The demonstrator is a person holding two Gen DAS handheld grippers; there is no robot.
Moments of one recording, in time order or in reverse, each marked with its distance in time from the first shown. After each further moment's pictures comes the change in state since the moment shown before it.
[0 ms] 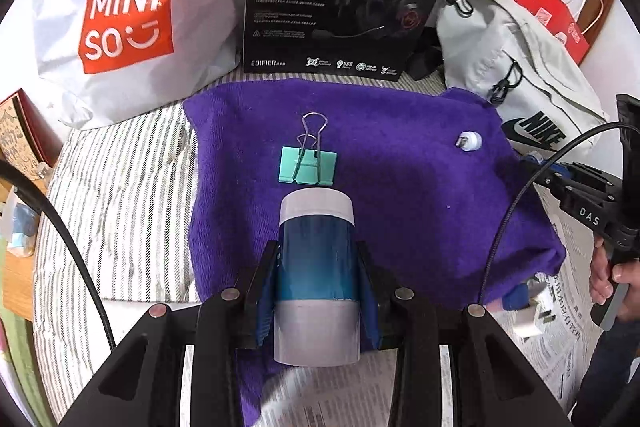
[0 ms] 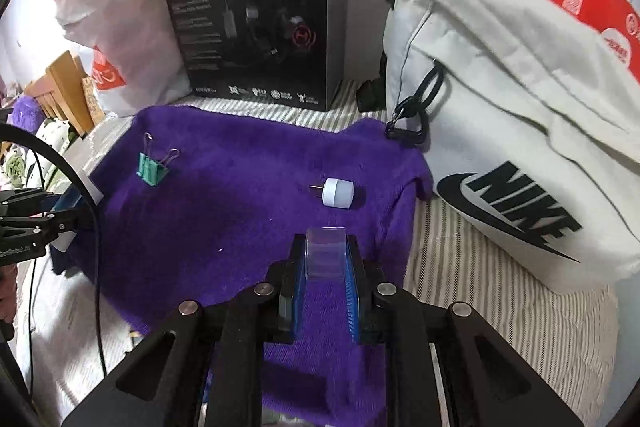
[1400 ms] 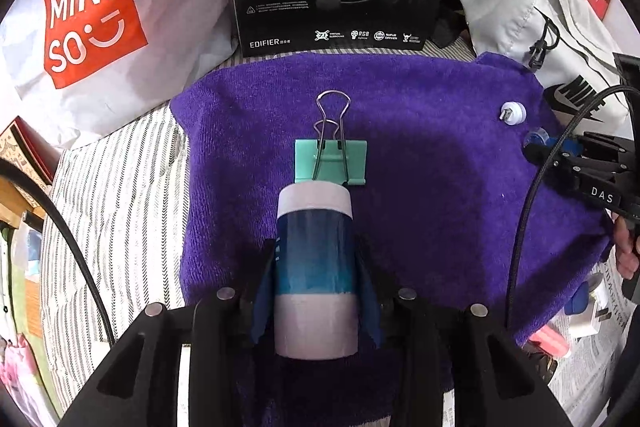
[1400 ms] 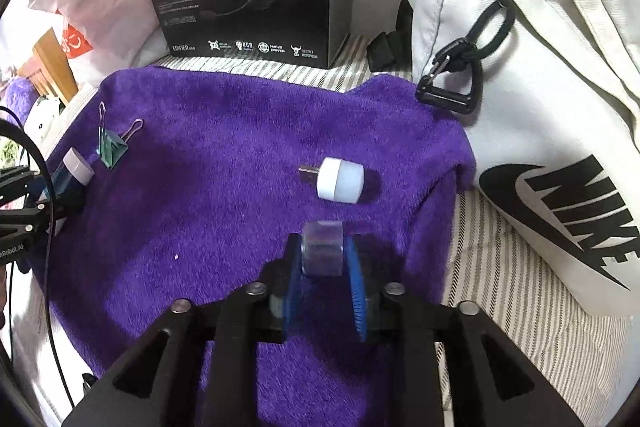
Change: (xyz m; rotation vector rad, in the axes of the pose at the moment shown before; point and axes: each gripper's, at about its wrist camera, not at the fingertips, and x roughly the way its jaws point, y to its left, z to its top) left arm 0.049 0.002 0.011 0.099 0.059 0.099; right arm 0.064 0.000 0.003 -0.028 0.116 -0.003
